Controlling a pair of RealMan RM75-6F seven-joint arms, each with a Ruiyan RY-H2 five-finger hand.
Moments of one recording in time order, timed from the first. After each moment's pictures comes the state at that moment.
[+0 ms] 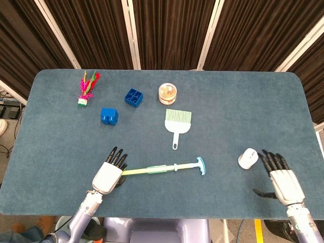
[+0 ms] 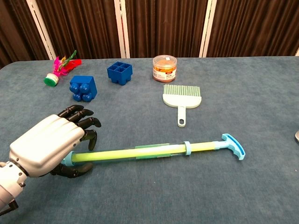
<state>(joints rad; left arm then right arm) -0.36 -1.89 0.00 -1.16 1.69 1.32 0.55 0.15 -1.18 -0.01 -1.52 -1.57 1.33 0.01</state>
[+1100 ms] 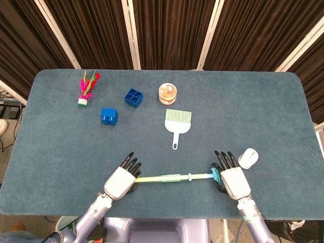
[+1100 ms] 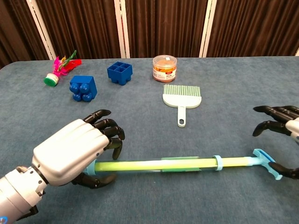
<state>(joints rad) -0.42 -1.92 0.04 -1.18 1.74 1.30 0.51 0.23 -1.59 0.02 -1.37 -1.60 1.29 -0.34</state>
